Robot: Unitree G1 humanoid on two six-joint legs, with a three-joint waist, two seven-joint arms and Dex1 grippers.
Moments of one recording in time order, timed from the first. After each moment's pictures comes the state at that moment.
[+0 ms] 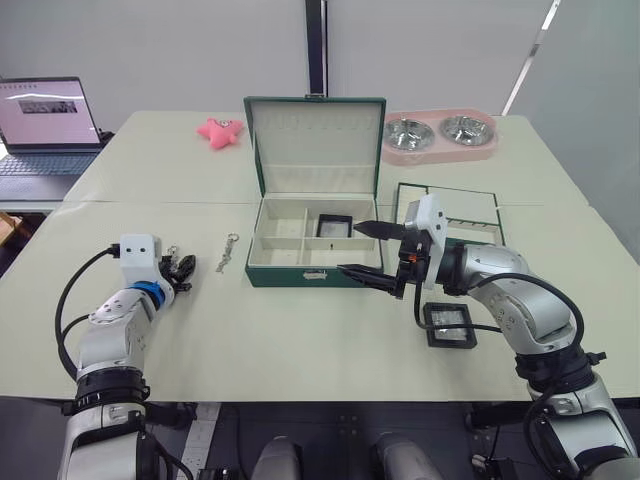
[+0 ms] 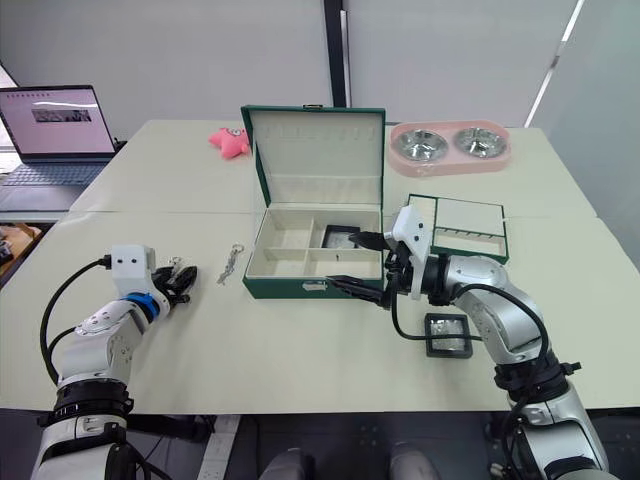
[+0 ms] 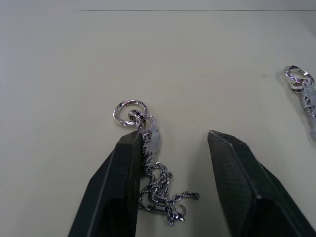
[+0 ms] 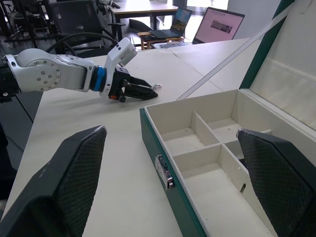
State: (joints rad) left arm -0.43 0.55 0.33 0.49 -0.24 0.33 -0.38; right arm -0.57 -0.46 0.16 -0.21 0.47 0.54 0.86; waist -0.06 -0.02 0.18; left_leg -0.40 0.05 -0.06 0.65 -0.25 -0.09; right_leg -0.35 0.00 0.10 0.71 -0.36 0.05
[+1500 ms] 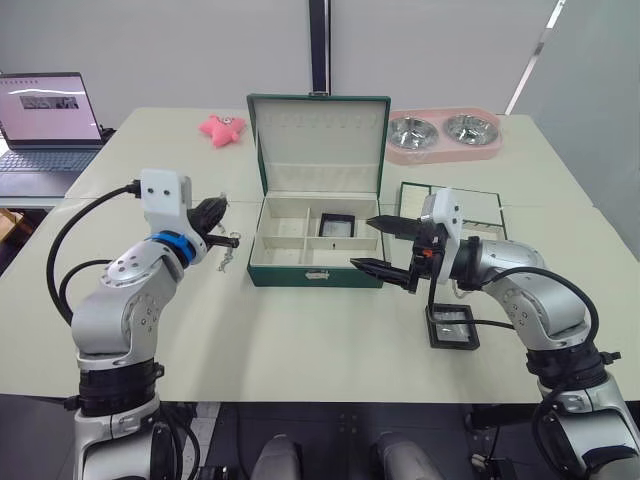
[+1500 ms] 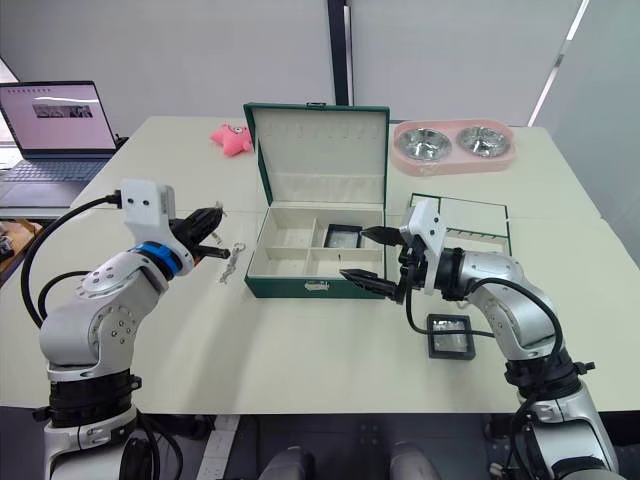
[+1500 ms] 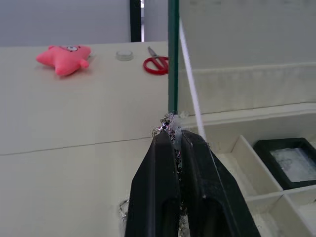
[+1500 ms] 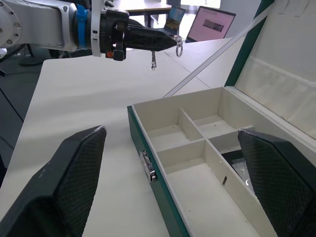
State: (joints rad) left arm -0.52 0.49 0.26 -0.22 -0.43 0.78 -0.28; right arm -0.56 -0.50 0.10 -0.19 0.48 0.53 0.89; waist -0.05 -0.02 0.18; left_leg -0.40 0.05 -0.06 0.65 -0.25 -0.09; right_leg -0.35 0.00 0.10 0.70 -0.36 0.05
